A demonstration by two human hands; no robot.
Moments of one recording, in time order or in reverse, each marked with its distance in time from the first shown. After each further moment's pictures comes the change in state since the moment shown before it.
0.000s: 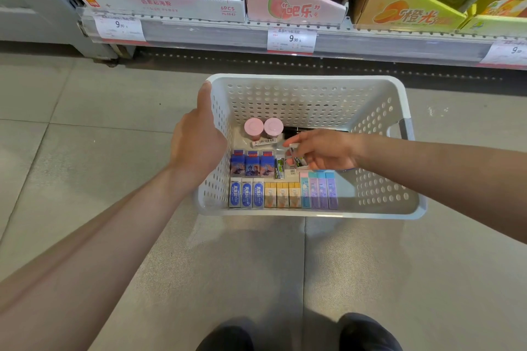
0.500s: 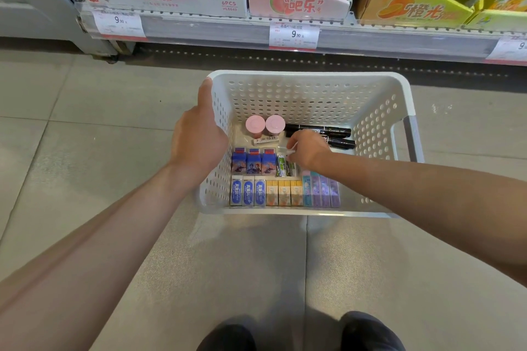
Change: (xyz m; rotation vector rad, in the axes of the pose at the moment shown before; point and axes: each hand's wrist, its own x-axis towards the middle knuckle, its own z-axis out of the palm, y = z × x) left_hand 0.002 -0.004 0.002 0.007 0.014 0.022; right_hand 0.042 0.019 0.025 -0.903 0.633 -0.138
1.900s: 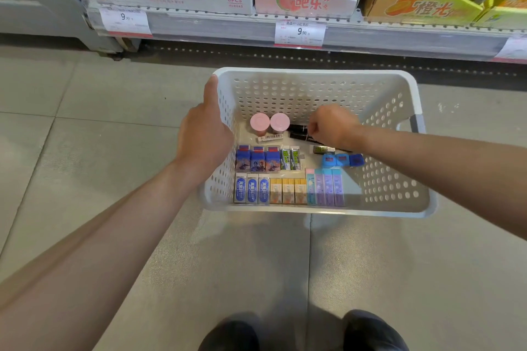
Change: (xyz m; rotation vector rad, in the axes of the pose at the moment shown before) left_hand -0.002 0.005 -0.005 -0.037 -0.021 -0.012; right_hand 0.011 0.012 -0.050 -0.310 0.044 -0.168
